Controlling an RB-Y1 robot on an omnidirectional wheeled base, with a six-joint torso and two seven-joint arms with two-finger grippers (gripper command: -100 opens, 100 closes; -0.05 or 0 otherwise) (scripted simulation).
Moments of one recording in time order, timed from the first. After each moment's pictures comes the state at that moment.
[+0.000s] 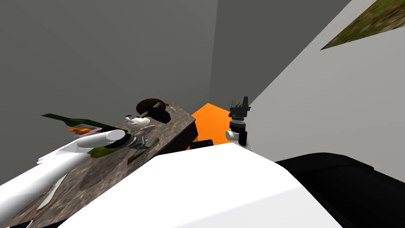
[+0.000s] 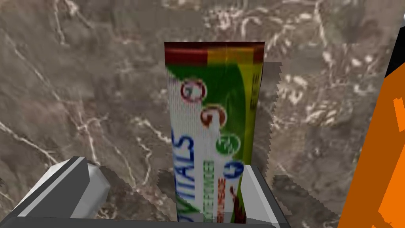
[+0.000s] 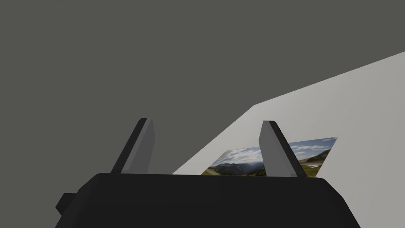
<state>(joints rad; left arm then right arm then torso) 0.17 1.24 0.02 -1.43 1.24 1.31 0.46 0.46 -0.02 -0.07 -2.29 -0.06 -0.56 -0.13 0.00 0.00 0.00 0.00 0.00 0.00</state>
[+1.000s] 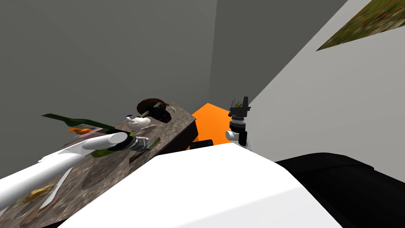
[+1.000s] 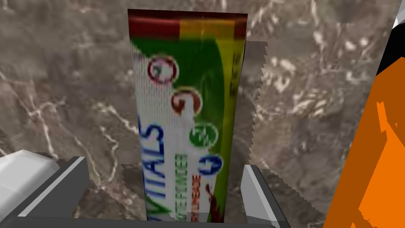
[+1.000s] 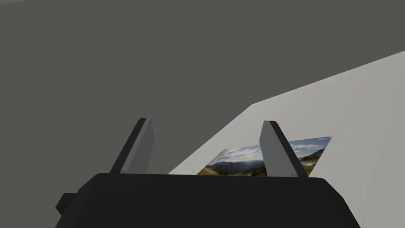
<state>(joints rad) 0.17 1.40 -0.24 -1.45 1.42 1.12 0.57 0.46 -0.02 -0.07 -2.29 -0.06 -0.56 -0.13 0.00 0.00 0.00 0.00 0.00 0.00</state>
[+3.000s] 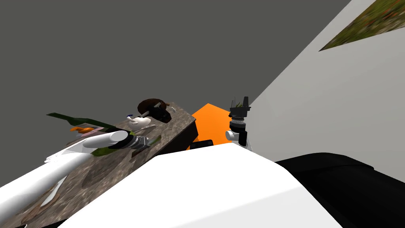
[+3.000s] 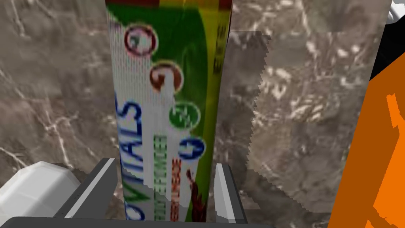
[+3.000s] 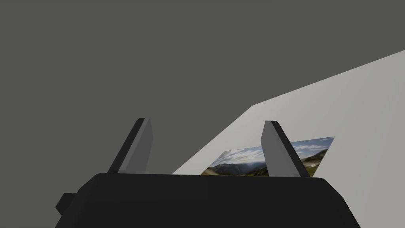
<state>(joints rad) 0.17 1.25 -0.05 -1.44 1.27 1.28 0.47 0.46 -0.02 -0.07 -2.29 -0.06 -0.56 -0.13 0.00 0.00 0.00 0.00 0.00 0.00</state>
